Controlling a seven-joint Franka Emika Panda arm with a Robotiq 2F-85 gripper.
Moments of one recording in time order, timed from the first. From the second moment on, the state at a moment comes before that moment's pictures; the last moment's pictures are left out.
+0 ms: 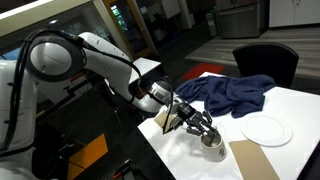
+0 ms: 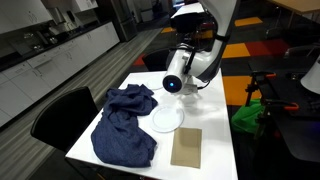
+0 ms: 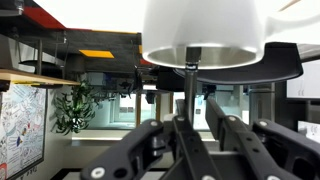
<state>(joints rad) 0.26 0.72 -0.11 -1.97 -1.24 1.92 2.60</state>
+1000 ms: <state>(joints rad) 0.30 0.67 -0.12 -1.93 -1.20 1.86 2.60</state>
